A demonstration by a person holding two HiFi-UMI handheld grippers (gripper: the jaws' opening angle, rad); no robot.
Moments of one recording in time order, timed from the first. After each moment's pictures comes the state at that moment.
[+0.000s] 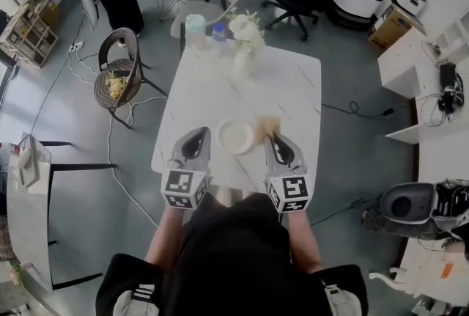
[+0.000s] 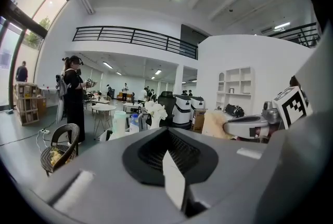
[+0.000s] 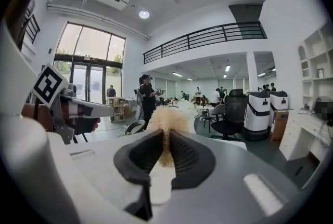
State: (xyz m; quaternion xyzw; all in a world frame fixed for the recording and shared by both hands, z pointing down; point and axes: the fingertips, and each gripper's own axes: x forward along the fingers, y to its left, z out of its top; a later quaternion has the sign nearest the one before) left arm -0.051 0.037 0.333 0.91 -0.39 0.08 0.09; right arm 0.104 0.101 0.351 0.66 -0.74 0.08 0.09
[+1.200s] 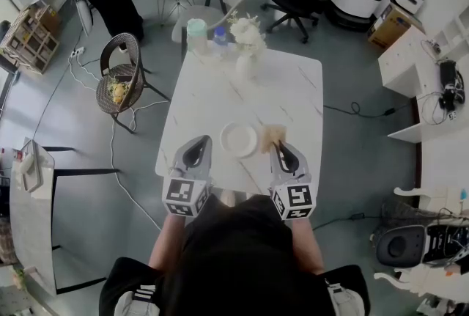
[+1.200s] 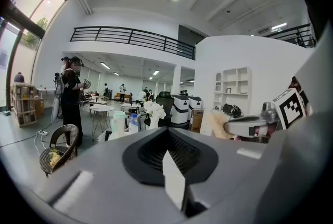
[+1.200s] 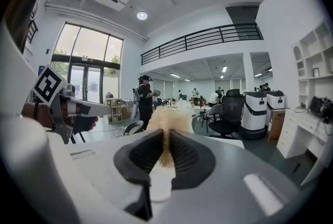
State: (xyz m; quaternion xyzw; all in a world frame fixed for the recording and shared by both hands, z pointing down) left arm -0.063 0.049 0.334 0.92 -0.37 0.08 0.08; right arm 0.104 0.120 0.355 0.67 -0.73 0.08 0.09
